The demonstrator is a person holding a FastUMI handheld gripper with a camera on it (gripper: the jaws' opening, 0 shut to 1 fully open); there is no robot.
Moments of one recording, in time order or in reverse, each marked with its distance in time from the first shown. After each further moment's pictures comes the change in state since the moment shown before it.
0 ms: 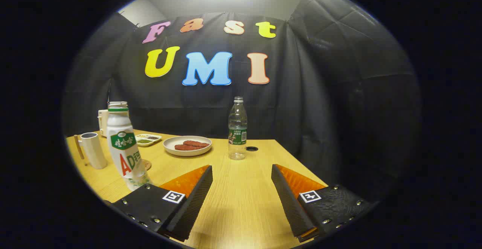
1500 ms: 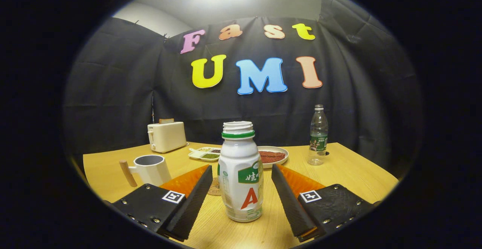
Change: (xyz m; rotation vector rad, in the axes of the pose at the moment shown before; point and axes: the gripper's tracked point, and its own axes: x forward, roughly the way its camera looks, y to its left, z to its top) arm -0.032 0.205 0.022 0.098 -0.007 0.369
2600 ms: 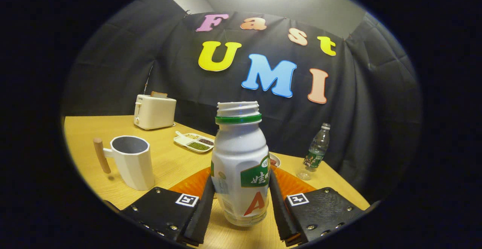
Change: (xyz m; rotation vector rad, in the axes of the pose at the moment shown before) arm 0.028 0.025 0.021 -0.354 0.044 -0.115
